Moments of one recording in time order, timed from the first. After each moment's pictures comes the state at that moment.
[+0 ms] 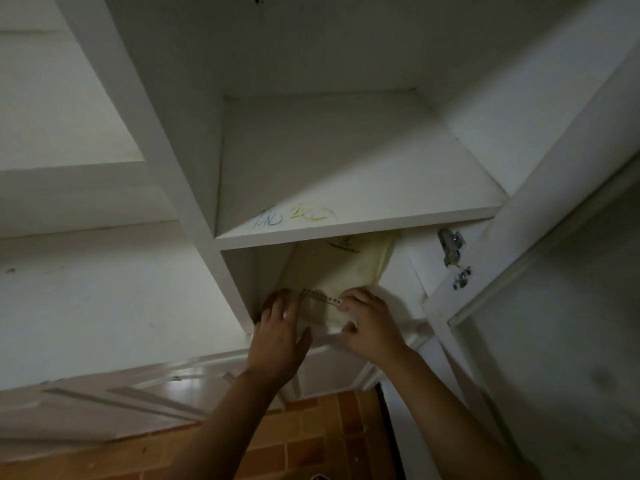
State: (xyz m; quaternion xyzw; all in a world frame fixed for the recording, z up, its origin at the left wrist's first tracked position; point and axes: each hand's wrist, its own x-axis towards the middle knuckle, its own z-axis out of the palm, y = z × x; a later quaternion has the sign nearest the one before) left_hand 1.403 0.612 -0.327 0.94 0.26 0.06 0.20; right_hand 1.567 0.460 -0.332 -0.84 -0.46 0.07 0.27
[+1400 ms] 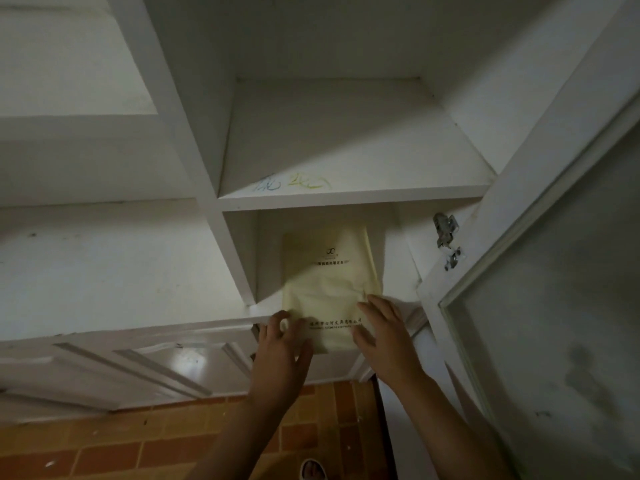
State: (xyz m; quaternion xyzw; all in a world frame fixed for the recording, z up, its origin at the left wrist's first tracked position) left_hand 1.350 0.536 -0.335 0.90 0.31 0.14 0.29; right_hand 1.528 0.387 -0.340 -0.86 -0.39 0.09 0.31
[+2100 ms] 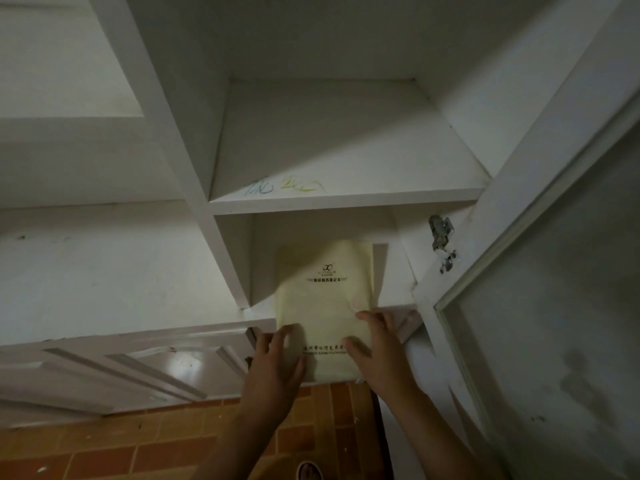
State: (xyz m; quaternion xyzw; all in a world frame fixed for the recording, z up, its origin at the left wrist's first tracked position) left_hand 1.338 0.531 -0.350 0.83 0.35 0.13 0.41; right_hand 1.513 0.382 -0.341 -0.85 -0.30 0.17 0.39
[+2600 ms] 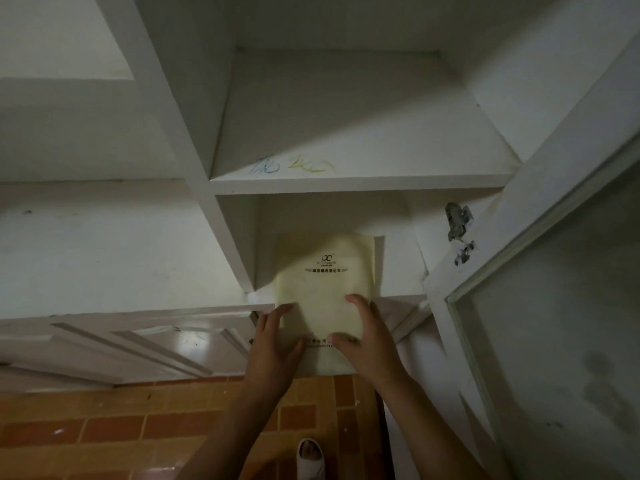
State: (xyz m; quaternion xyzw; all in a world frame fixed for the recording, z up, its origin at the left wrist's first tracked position) left_hand 1.344 0.539 -0.353 0.78 0.38 0.18 0.47; right_hand 1.502 0.400 -0.347 -0.82 -0.31 0.24 0.42
